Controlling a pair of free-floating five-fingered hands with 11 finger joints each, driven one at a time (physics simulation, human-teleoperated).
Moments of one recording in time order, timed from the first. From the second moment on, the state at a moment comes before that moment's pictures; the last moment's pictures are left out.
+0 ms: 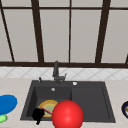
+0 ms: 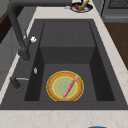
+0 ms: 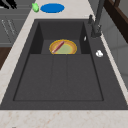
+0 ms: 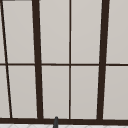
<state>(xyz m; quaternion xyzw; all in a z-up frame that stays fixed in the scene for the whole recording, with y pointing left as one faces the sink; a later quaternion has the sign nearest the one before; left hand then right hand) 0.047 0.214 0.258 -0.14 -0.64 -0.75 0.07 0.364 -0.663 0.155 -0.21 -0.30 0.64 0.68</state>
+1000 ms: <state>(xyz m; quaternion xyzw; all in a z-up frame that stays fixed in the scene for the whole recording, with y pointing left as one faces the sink) 0.047 0.214 0.258 -0.14 -0.64 -0.75 0.07 0.329 -0.675 0.177 -0.29 -0.32 0.63 0.65</state>
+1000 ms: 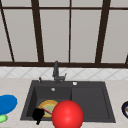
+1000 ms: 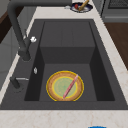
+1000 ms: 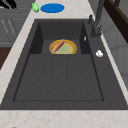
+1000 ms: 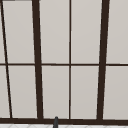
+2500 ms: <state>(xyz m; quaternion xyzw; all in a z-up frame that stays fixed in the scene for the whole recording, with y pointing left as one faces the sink) 0.047 0.214 0.258 -0.14 -0.64 -0.75 0.07 0.331 -0.612 0.145 -0.29 -0.13 0.69 0.64</state>
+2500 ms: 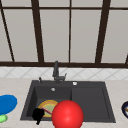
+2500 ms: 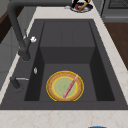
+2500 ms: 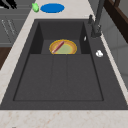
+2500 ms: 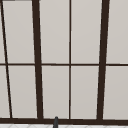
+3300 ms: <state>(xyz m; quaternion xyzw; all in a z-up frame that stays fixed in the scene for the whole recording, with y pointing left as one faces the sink) 0.047 0.214 0.258 -0.14 -0.64 -0.75 0.07 0.339 -0.607 0.145 -0.29 -0.11 0.70 0.64</state>
